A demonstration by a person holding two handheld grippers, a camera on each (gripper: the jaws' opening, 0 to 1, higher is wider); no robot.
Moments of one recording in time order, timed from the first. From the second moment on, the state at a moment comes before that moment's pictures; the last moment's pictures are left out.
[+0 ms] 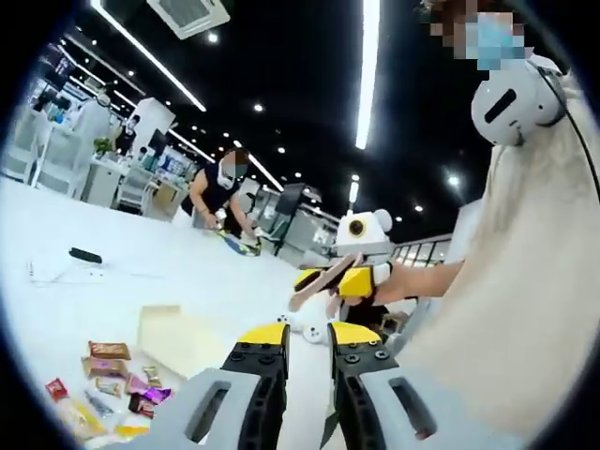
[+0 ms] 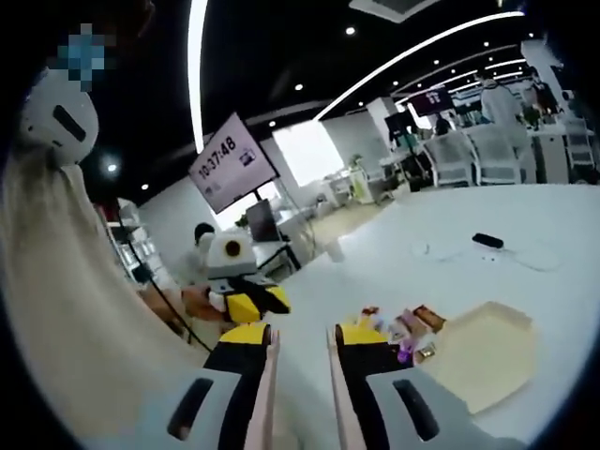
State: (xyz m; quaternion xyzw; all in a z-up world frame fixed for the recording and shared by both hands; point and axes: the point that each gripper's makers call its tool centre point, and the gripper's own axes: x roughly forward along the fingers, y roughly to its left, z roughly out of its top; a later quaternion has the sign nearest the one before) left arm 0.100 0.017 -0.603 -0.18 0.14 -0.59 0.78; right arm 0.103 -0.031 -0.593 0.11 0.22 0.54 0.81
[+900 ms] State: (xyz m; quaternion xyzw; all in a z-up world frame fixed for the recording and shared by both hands) left arm 0.114 0.079 -0.636 -0.13 0.16 -0.48 0.85; right arm 0.138 -0.017 -0.669 0.07 0.29 0.45 0.84
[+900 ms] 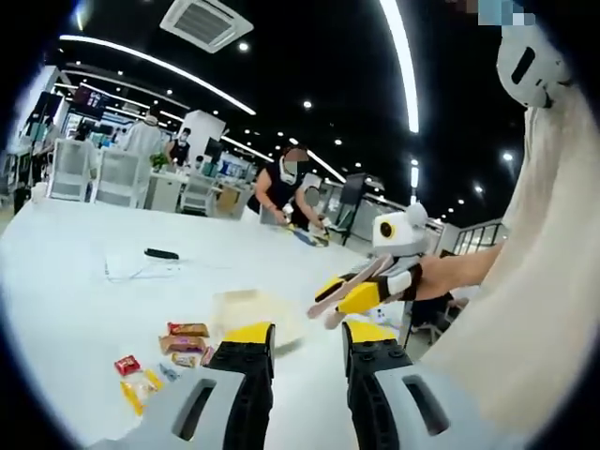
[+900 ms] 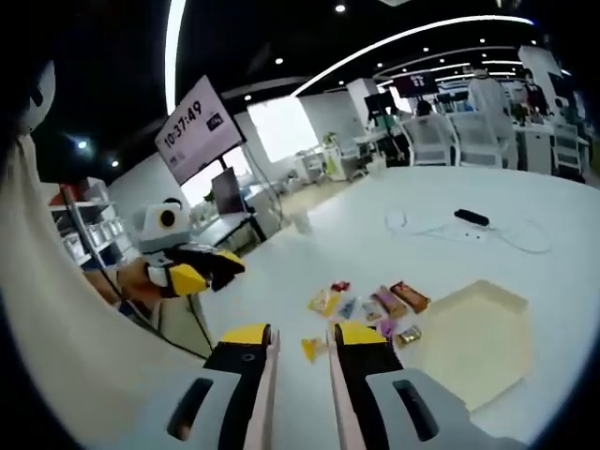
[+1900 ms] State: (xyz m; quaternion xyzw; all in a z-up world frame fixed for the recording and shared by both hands) left arm 0.109 0.135 -0.651 -0.08 0.16 -0.43 0.89; right arm 0.164 0.014 -0.753 -0.01 0.35 0.37 0.86
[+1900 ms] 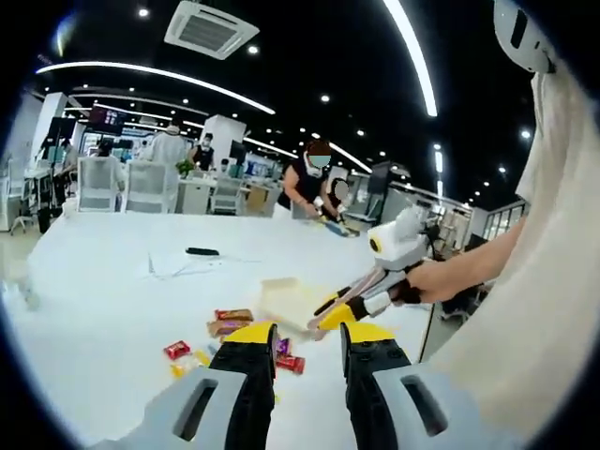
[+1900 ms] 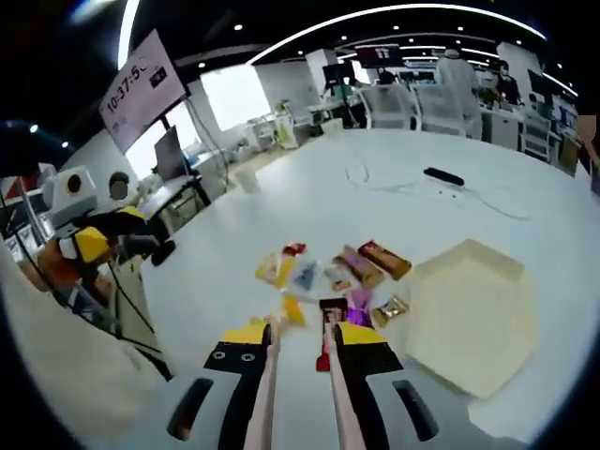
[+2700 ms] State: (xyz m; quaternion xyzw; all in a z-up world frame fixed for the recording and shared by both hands) left arm 0.126 0.134 -0.658 -0.09 0.17 -0.43 0.88; right arm 0.192 0.035 -0.809 -0.08 0.39 0.36 0.84
